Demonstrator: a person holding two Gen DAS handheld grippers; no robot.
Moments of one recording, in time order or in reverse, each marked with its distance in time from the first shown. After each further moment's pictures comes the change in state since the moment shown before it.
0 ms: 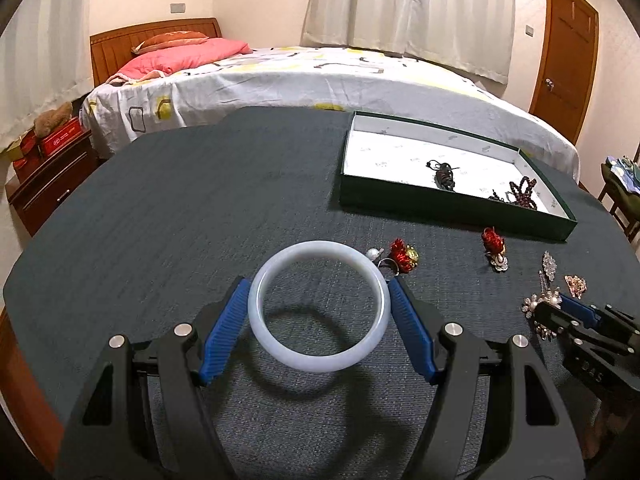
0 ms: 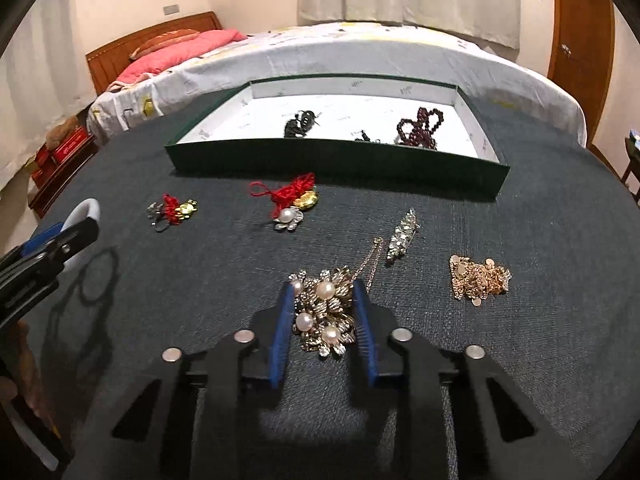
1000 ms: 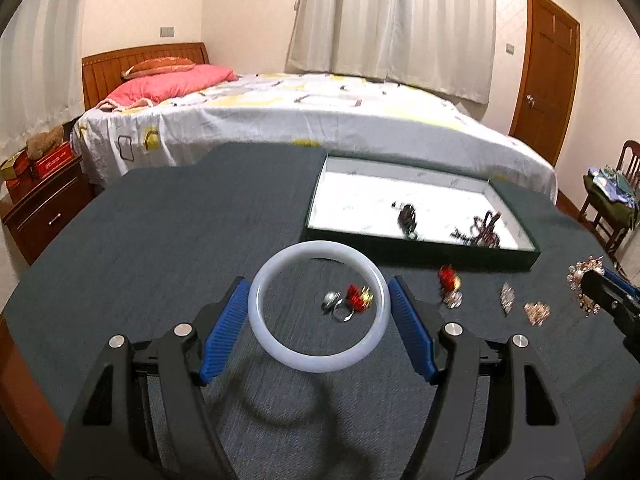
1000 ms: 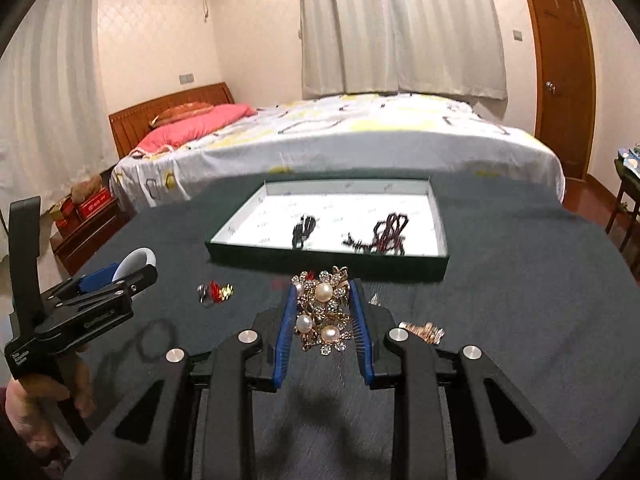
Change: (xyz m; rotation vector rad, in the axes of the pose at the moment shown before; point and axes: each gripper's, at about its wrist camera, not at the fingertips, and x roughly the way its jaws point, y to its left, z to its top) left arm -0.038 -0.021 0.031 0.012 -0.103 -0.060; right arm -0.094 -0.019 0.030 0.031 -0.278 0.030
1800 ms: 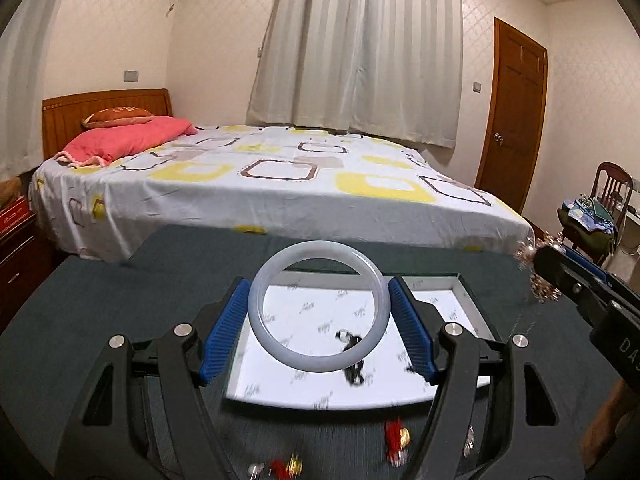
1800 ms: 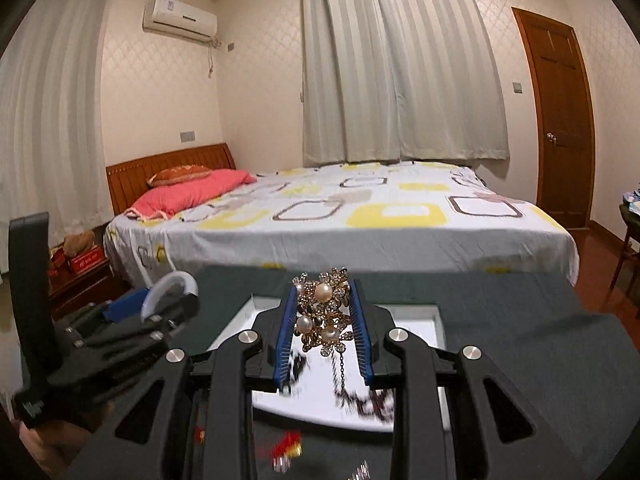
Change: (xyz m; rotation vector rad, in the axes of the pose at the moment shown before) left arm 0.076 -0.056 0.110 0.038 -0.165 -0.118; right arm 0.072 -0.006 0.106 -0.008 -0.230 0.009
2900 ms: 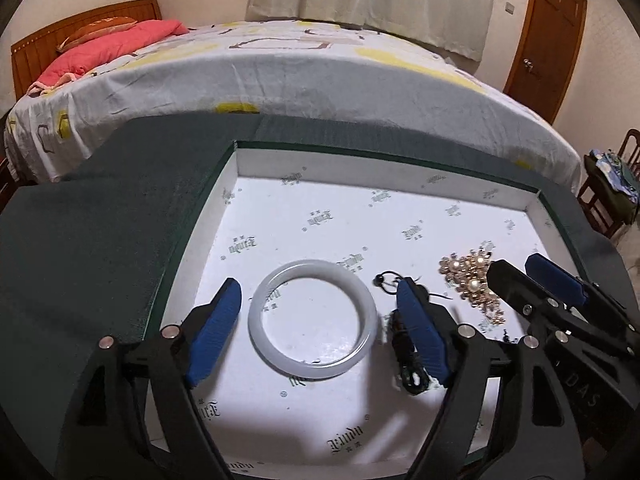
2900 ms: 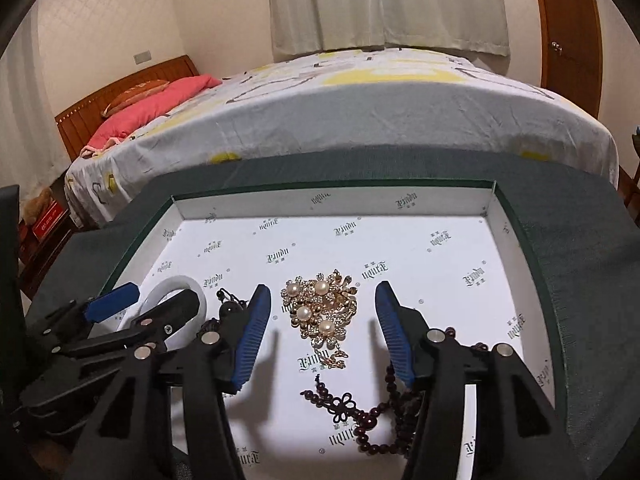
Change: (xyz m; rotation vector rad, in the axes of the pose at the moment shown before) left arm 0.146 0.017 -0.055 -0.028 0.368 0.003; right arm 0.137 -0.021 -0.070 0.070 0.370 -0.062
